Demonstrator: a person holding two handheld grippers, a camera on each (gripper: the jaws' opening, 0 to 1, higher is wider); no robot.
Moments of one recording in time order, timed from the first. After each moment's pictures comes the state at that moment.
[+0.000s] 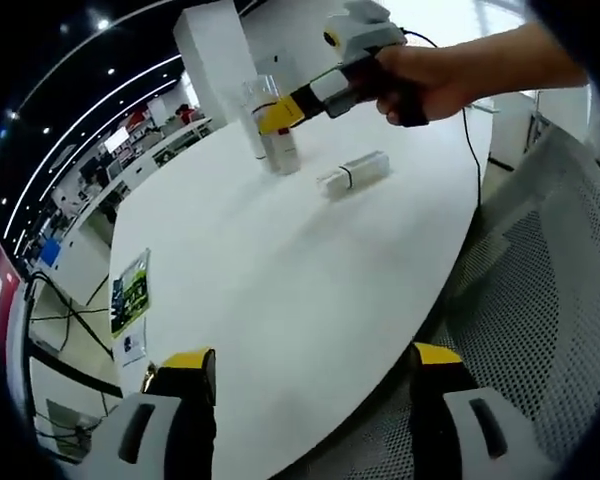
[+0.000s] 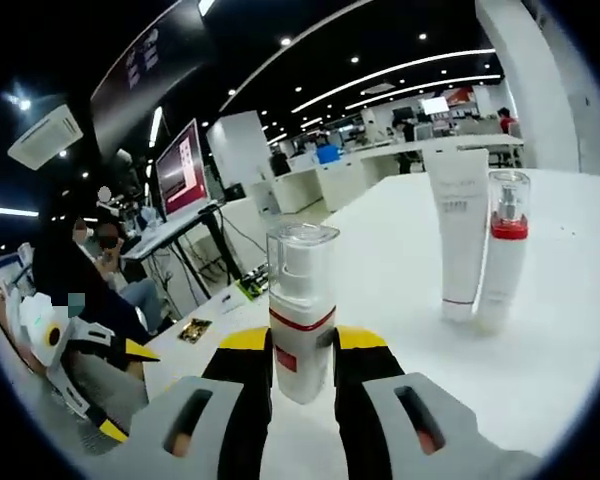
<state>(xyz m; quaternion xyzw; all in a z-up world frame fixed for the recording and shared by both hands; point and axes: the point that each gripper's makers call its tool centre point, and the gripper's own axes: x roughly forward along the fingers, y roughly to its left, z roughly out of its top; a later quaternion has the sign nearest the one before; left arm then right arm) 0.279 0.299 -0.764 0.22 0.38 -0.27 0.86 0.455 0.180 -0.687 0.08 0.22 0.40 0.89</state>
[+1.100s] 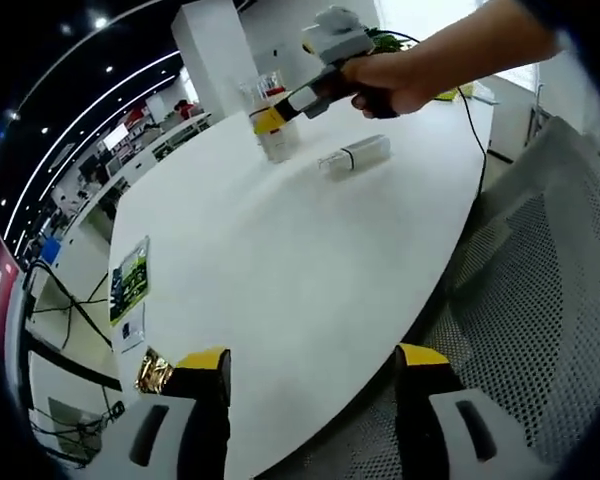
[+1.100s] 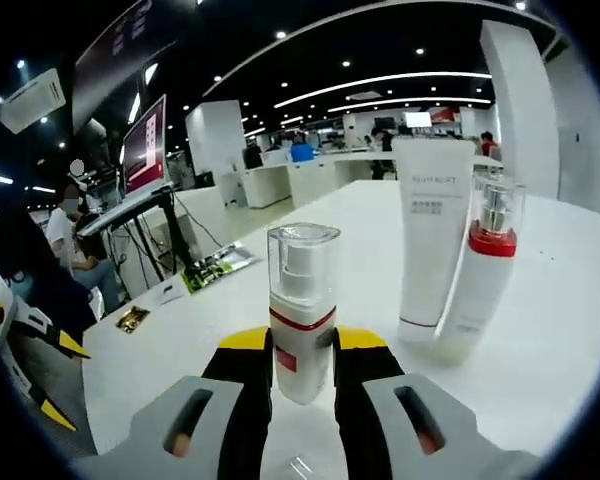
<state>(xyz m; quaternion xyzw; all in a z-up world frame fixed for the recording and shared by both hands) 0.269 0.313 -0.780 0.22 0.40 -0.27 0.85 0.510 0.167 -0.717 0.00 0.20 0.34 0.92</state>
